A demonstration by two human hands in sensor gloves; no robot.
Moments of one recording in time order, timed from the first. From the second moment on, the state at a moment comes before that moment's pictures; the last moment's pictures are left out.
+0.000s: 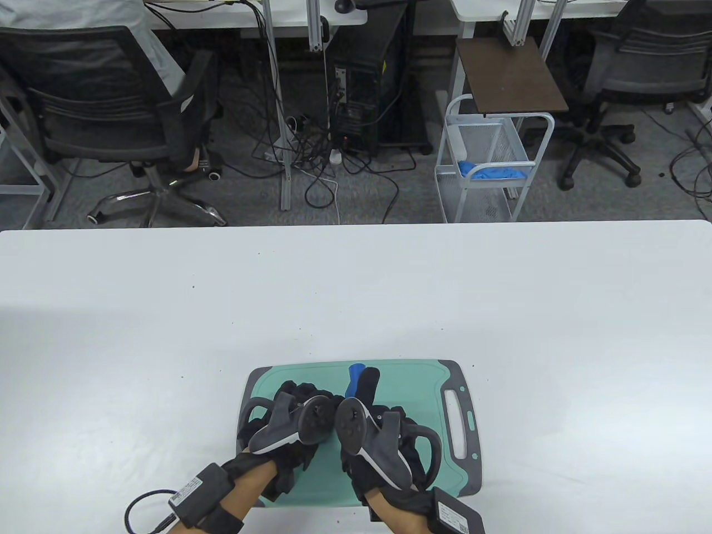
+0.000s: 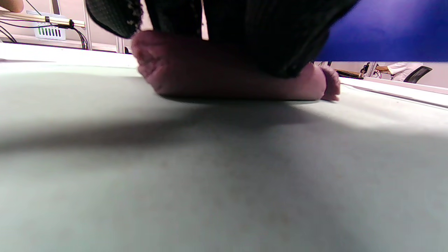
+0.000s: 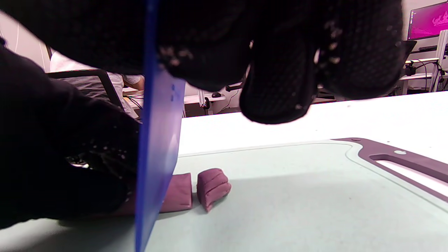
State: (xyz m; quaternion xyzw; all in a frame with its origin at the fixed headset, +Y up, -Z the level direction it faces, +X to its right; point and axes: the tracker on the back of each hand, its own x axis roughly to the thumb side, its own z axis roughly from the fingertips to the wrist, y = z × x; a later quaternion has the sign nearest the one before) left_hand -0.123 -0.752 -0.270 -0.07 -0.21 0.03 0.98; right_hand 0.012 -0.691 -0.226 -0.02 -0.02 1.00 0.08
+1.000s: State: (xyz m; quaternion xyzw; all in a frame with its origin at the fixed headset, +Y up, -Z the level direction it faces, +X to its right) left_hand -0.124 -0.752 -0.271 -0.08 -0.20 0.04 0.98; right_hand 0.000 -0.697 -0.225 -0.03 -0.04 1.00 0.04
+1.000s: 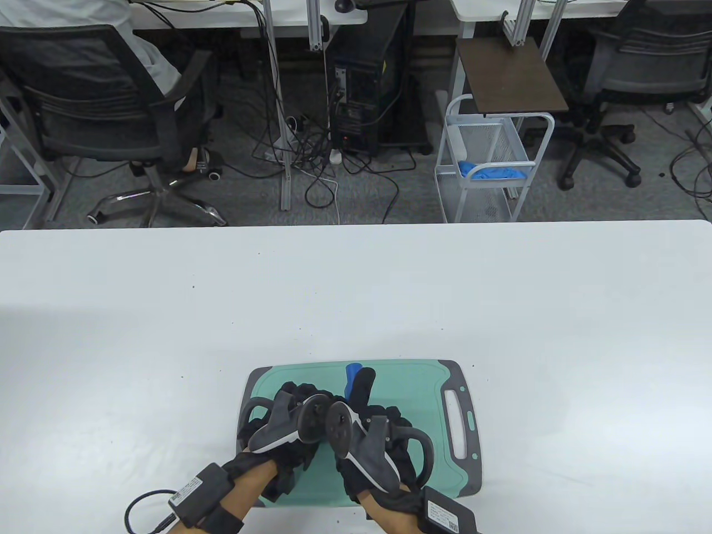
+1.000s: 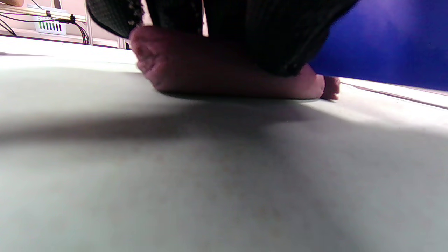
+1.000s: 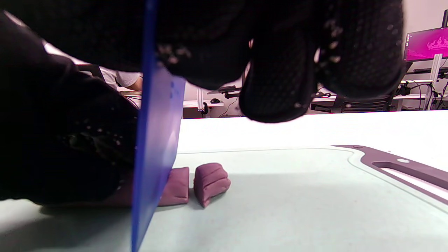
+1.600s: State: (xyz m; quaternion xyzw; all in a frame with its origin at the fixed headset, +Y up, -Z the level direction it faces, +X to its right) left_hand -0.124 -0.752 -0.271 -0.08 -0.20 0.03 0.98; right_hand -0.004 -0.701 -0.226 -0.02 -0.05 1.00 0.03
